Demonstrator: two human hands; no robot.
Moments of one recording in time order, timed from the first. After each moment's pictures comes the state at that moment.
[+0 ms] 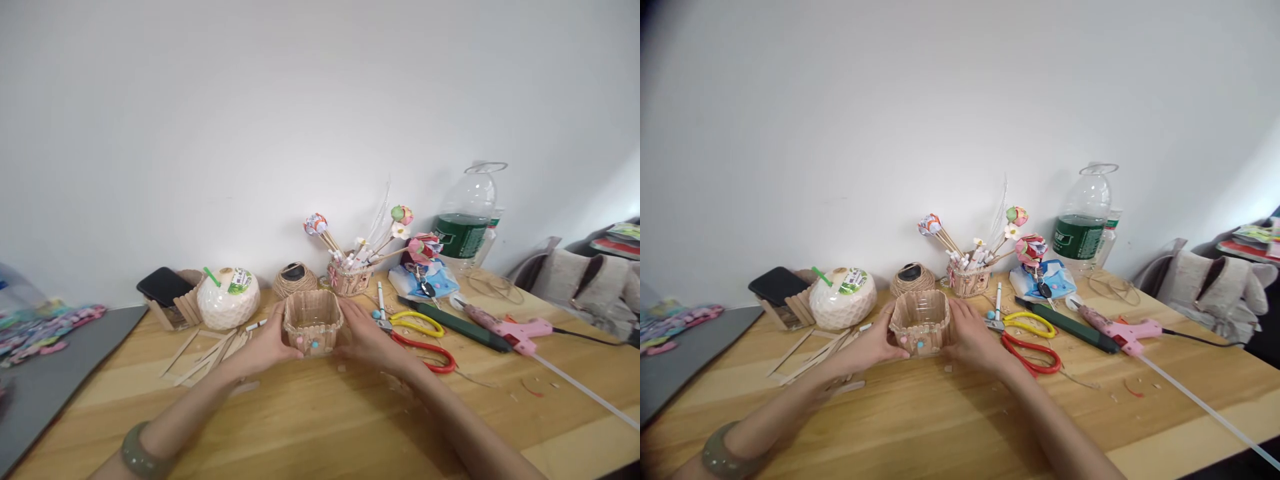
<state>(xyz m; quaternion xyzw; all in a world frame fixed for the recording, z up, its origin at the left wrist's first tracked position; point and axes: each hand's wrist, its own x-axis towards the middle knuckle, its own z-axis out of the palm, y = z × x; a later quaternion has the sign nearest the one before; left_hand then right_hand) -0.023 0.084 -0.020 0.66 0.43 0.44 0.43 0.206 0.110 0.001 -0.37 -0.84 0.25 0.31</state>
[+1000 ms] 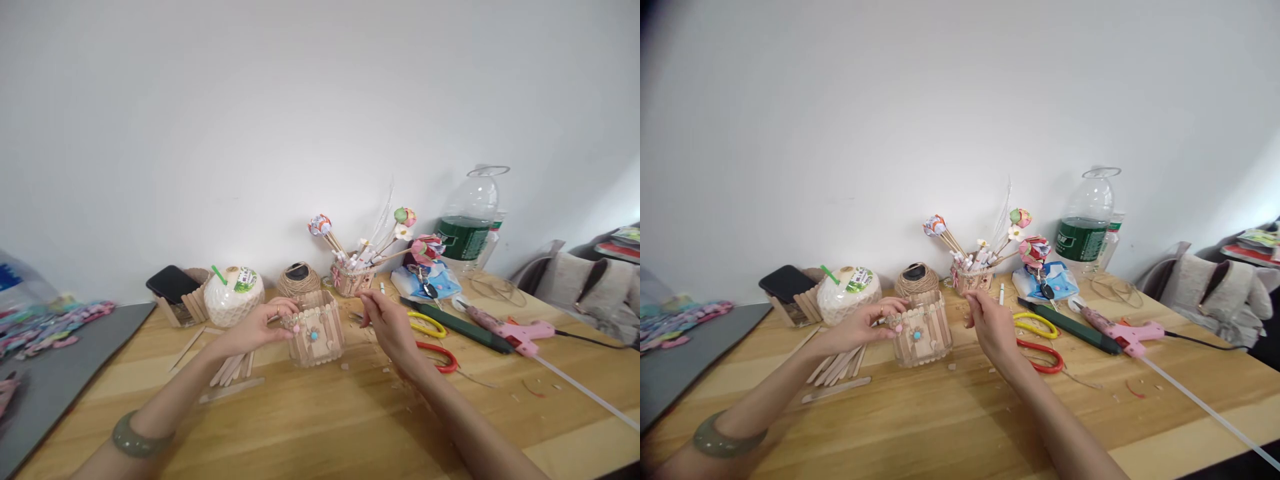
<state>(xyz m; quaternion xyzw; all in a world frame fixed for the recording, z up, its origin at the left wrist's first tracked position) -0.043 0.075 0.043 0.78 0.38 0.35 0.36 0.217 0.103 0.018 -0.51 -0.74 0.14 0.41</state>
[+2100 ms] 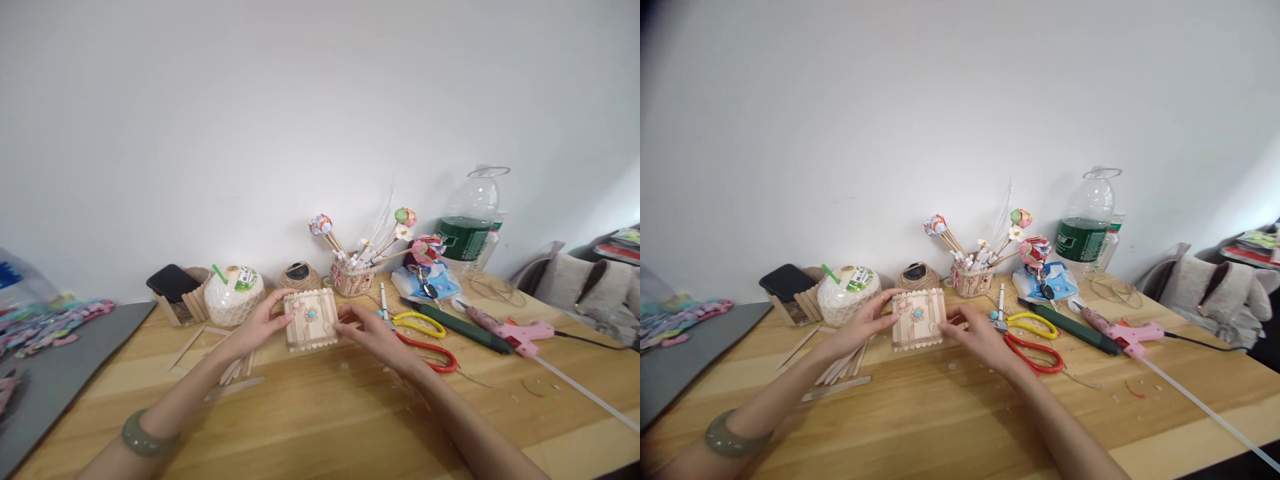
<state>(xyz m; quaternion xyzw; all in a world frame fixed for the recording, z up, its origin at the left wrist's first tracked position) -0.039 0.077 0.024 0.69 0.42 0.42 0.42 0.207 0.103 0.007 -0.38 -0.79 0.36 0.32</state>
